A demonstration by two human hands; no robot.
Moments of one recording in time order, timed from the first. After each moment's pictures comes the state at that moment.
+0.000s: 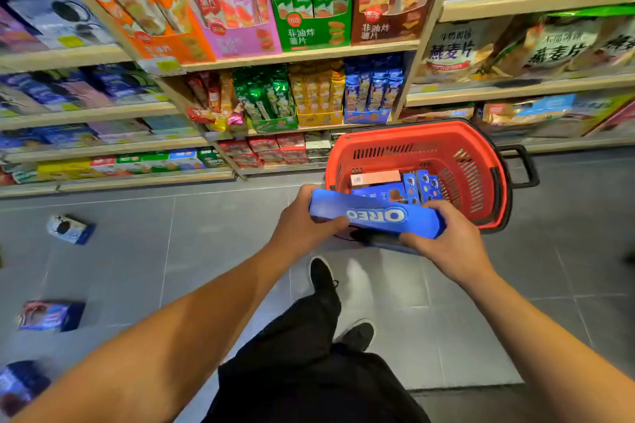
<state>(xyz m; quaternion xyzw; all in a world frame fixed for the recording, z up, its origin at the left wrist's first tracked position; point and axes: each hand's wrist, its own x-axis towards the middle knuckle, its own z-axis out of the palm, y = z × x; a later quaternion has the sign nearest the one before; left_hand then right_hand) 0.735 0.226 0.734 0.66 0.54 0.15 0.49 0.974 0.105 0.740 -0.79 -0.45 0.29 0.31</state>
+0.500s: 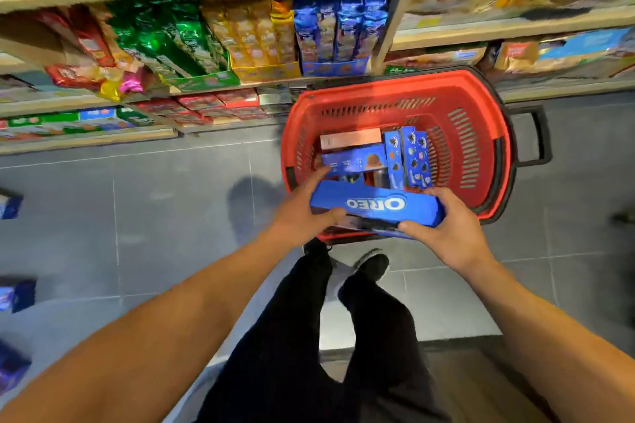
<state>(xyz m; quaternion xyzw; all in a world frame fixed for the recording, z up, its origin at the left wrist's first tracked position) 0.862 0.310 0.589 0.64 0.51 0.06 0.57 1.103 0.189 0.609 -0.80 -0.38 0.40 0.22</state>
